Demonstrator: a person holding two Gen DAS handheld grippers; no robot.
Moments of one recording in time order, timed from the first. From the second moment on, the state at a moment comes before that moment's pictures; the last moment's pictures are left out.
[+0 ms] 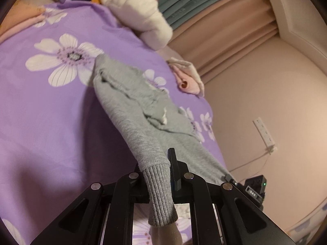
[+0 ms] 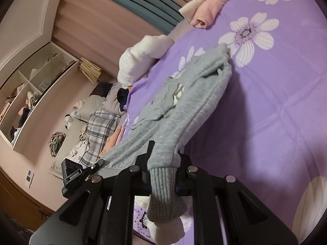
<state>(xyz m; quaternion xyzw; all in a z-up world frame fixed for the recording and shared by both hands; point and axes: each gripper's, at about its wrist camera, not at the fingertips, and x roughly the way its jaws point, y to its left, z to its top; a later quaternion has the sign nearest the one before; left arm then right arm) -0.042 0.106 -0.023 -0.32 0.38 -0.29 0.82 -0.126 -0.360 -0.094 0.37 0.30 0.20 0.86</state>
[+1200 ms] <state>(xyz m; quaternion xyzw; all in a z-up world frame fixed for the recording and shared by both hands) -0.049 0.122 0.015 -0.32 0.42 -0.29 0.80 -0.141 -0.374 -0.040 0.33 0.30 0.23 0.86</state>
